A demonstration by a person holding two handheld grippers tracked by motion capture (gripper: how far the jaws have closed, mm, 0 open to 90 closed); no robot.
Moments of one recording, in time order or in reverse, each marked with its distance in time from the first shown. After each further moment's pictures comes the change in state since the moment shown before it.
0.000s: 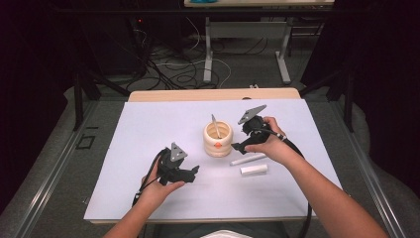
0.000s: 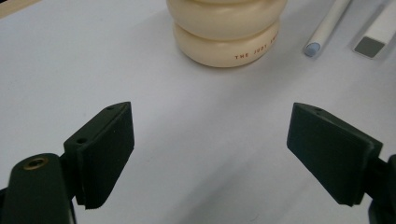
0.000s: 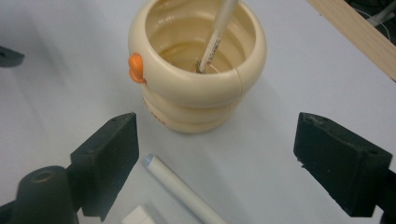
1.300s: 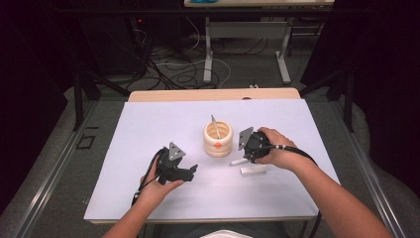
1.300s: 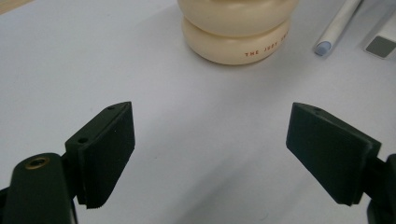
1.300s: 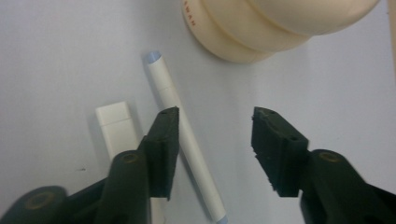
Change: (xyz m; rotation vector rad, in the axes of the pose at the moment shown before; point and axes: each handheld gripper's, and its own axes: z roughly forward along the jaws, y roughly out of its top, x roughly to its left) left arm 0.005 -0.002 0.001 0.008 0.002 -0.019; right arm 0.014 -0.027 0.016 0.228 0.014 -0.515
